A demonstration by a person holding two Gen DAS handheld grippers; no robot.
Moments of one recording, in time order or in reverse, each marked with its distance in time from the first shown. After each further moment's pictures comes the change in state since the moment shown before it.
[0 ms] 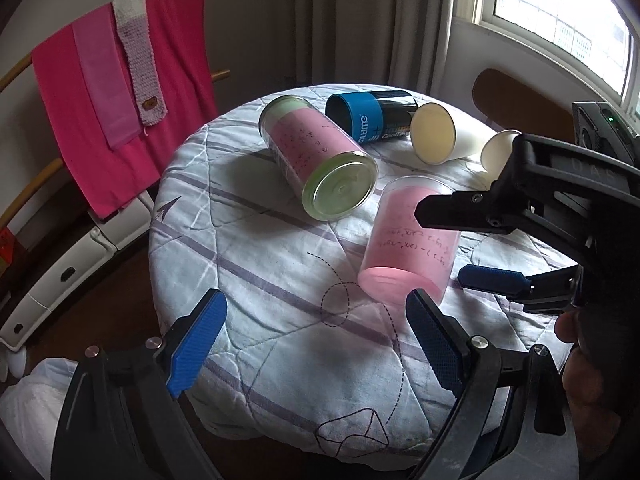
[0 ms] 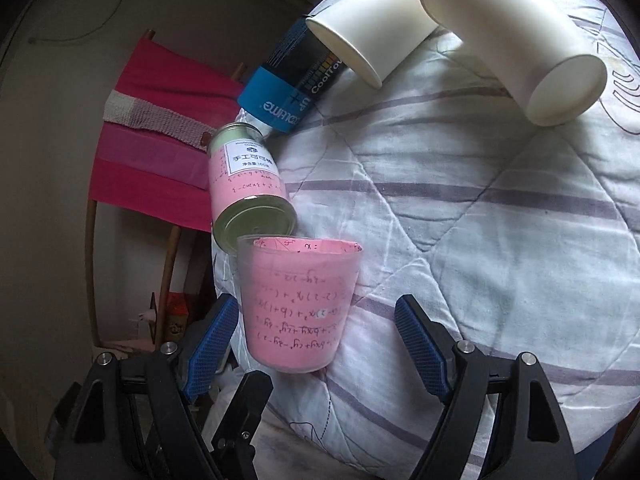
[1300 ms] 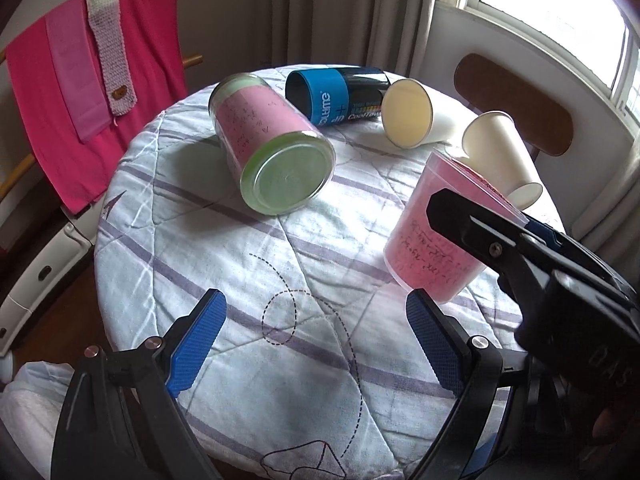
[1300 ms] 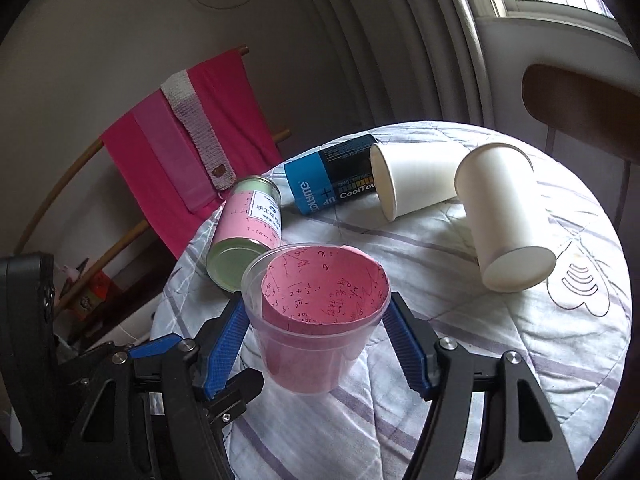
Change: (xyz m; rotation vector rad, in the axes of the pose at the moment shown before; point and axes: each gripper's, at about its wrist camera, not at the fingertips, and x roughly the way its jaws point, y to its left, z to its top) left arm 0.031 -0.023 0.003 0.010 0.055 -0.082; right arm -0.033 0.026 -0.029 -0.569 -0.383 -0.193
